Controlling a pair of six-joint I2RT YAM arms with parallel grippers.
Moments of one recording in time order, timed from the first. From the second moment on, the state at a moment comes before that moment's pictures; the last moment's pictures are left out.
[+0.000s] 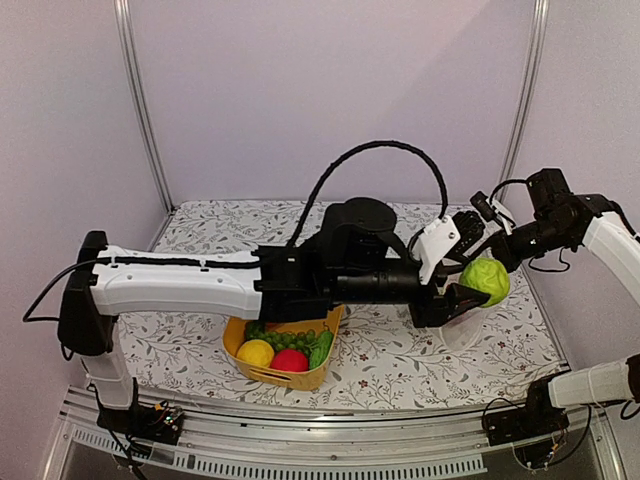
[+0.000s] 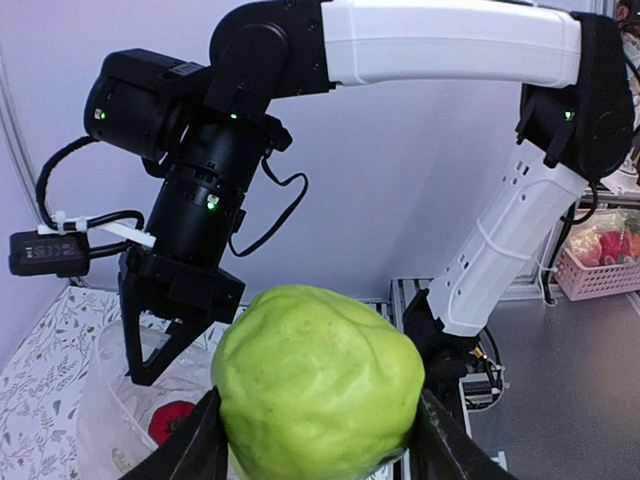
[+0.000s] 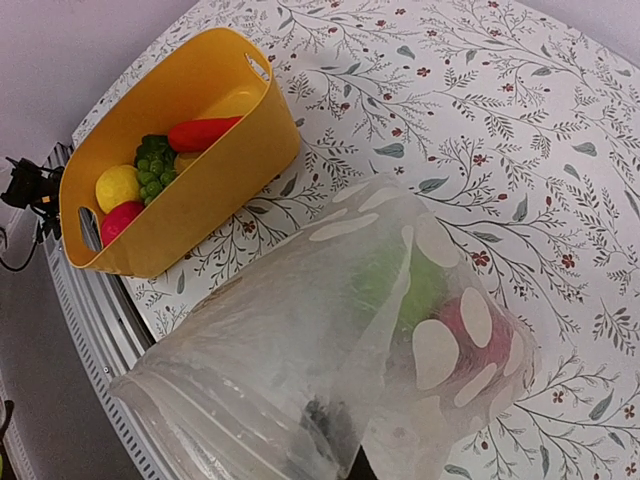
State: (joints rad) left arm -1.34 1.87 1.63 0.11 0.11 0.06; right arm 0.16 1.18 1.15 -0.99 -0.62 -0.35
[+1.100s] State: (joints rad) left arm -1.38 2.38 2.07 -0.15 -0.59 0.18; right arm 0.16 1.18 1.17 -1.02 -0.63 -0.32
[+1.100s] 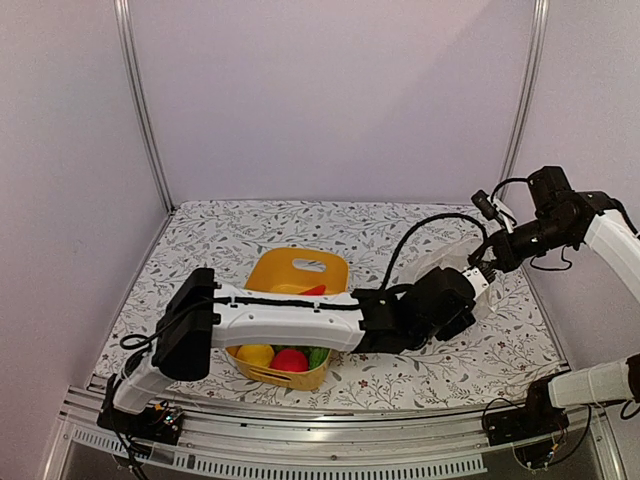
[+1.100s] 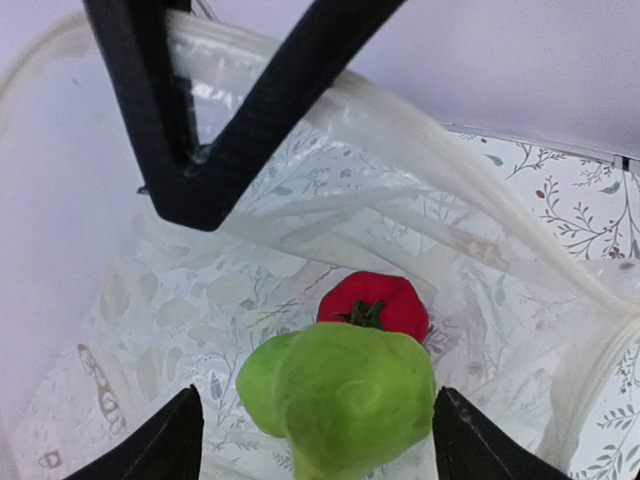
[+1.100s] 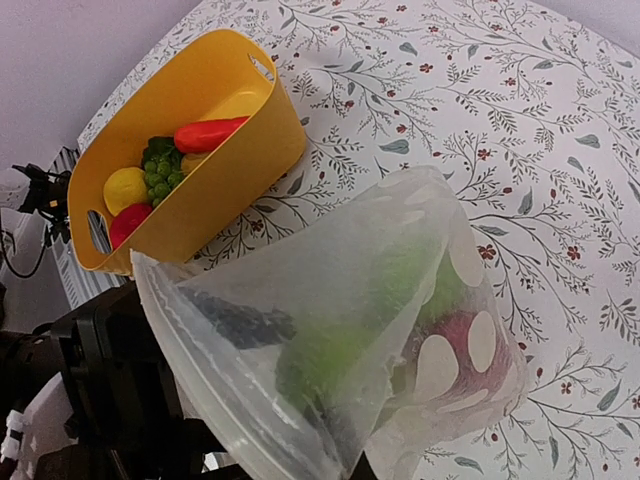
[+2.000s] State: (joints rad) left arm -1.44 1.77 1.54 -0.05 -0.11 0.19; right arm 0.16 1.21 1.17 -1.02 -0.62 -0.31
